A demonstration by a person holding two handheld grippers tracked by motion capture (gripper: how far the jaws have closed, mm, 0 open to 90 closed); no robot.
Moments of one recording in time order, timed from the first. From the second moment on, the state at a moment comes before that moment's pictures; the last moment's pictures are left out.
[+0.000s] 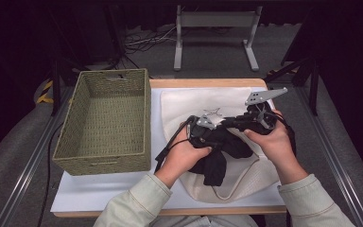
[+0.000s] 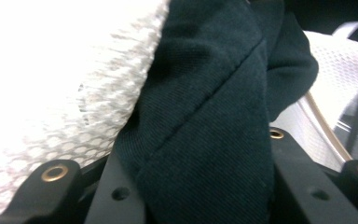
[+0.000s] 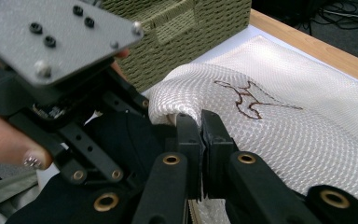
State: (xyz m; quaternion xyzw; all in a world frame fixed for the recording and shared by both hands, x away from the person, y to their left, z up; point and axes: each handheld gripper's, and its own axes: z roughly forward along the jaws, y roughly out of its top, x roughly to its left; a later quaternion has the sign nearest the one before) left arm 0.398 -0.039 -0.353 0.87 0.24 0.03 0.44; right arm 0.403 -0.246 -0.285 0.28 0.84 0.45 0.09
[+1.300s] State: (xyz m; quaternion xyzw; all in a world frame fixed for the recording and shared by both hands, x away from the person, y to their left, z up) left arm 0.413 -0.061 -0.374 0.85 0.29 0.05 0.43; right arm 0.404 -0.240 -0.289 0.28 0.84 0.45 0.09
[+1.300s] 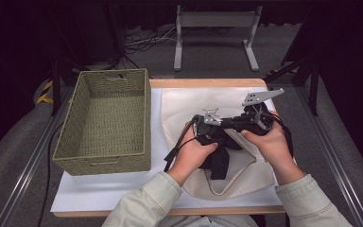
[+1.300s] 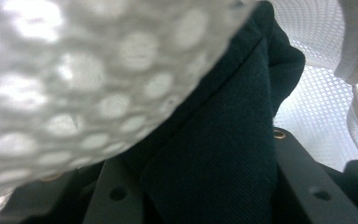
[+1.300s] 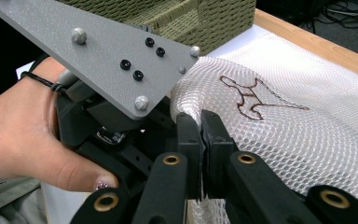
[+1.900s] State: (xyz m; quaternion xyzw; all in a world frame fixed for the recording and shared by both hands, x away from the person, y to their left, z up) left arm 0.421 -0.060 -0.382 0.84 0.31 0.07 0.45; right arm 0.407 -0.242 -0.296 0.29 0.85 0.44 0.08
